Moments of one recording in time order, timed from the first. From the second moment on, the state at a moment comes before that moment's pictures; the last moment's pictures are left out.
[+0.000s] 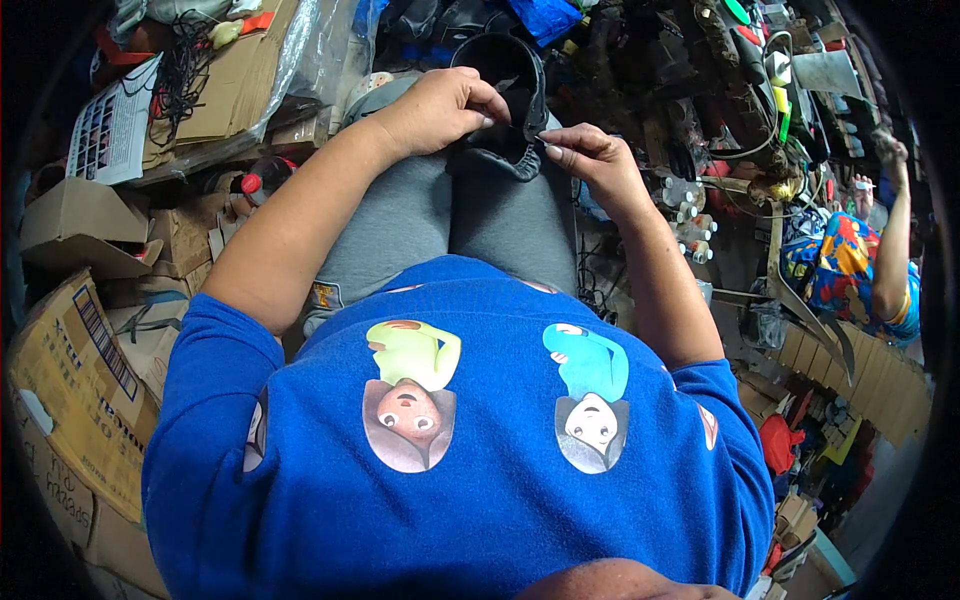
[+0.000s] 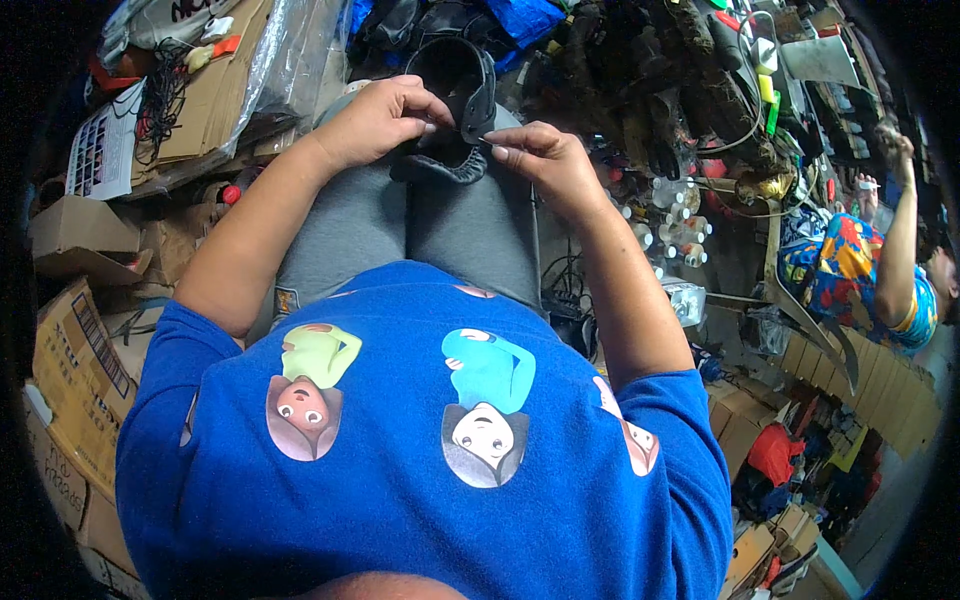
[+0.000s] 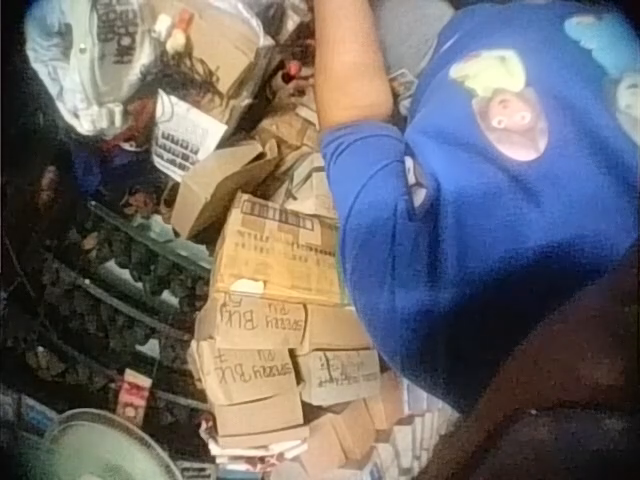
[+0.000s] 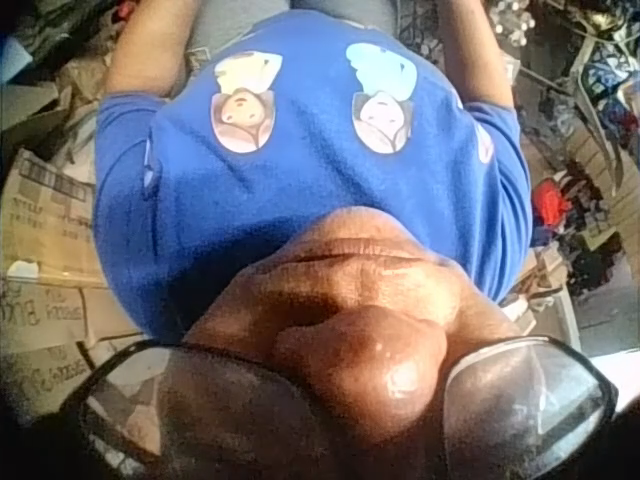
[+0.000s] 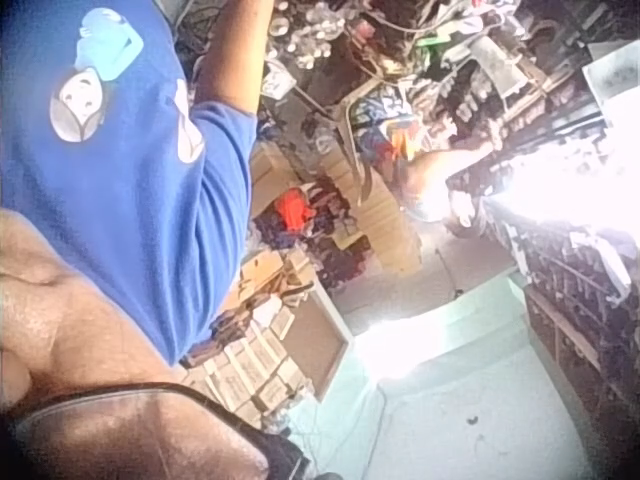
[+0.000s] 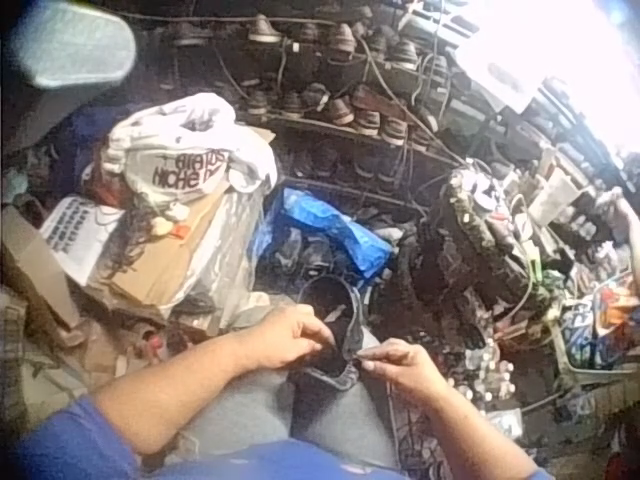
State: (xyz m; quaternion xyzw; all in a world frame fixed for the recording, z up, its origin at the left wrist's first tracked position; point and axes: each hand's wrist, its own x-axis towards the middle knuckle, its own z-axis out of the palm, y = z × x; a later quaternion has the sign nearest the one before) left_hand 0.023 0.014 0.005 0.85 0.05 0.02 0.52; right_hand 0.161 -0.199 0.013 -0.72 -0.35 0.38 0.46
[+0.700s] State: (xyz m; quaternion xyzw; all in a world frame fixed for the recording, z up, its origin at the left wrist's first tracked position) left_hand 0.036 0.001 0.000 0.79 0.04 -0.01 0.61; right_hand 0.154 -0.192 0.012 -0.68 -0.25 0.44 0.53
